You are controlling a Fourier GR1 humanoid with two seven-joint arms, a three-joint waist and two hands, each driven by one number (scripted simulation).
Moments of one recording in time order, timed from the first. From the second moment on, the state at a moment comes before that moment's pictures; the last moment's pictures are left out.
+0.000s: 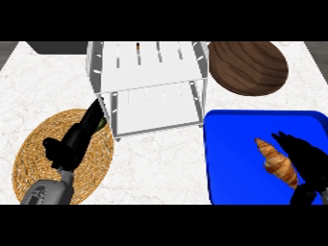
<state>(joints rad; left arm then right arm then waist) -0.12 0.16 -0.12 -1.37 0.08 -0.05 -0.07 0.02 -0.55 0.23 -1.58 0.85 0.36 0.32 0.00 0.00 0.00</state>
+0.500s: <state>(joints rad) -0.12 0.15 -0.09 -1.35 0.06 -0.09 -0.09 -0.03 -0.44 0.21 -1.46 0.90 0.26 0.17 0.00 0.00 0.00</state>
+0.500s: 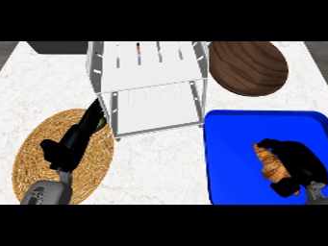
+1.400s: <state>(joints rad) -0.12 0.11 -0.08 -1.37 0.01 -0.09 -0.08 -0.40 -0.49 0.03 -0.99 0.97 0.15 -0.12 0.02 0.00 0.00</state>
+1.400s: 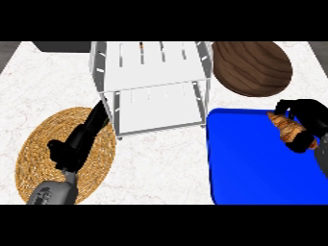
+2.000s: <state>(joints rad) -0.10 0.12 -0.06 -1.36 0.02 -0.11 -0.09 -0.58 -0.44 -0.19 -1.08 0.66 0.27 -0.22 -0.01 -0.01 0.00</state>
